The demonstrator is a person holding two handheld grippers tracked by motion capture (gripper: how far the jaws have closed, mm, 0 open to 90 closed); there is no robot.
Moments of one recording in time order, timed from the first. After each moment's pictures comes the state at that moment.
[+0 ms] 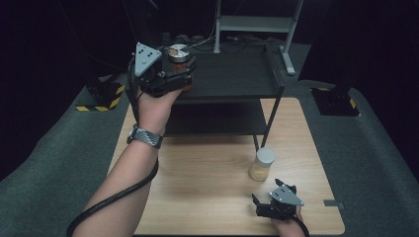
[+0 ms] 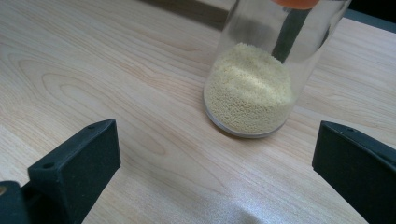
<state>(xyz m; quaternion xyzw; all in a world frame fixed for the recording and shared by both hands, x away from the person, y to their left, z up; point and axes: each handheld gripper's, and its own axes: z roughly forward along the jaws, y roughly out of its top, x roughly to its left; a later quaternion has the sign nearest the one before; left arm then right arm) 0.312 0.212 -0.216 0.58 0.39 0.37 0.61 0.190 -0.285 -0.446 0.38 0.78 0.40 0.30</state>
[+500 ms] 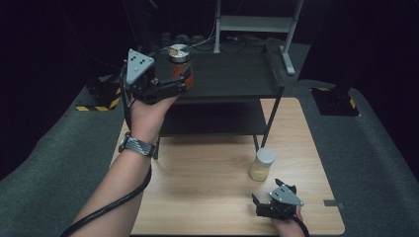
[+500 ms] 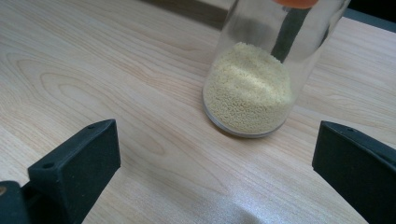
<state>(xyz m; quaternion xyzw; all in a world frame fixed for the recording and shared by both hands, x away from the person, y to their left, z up) 0.293 0.224 -0.221 0.58 0.40 0.37 0.61 0.190 -0.284 -0.446 0.38 0.78 0.40 0.30</state>
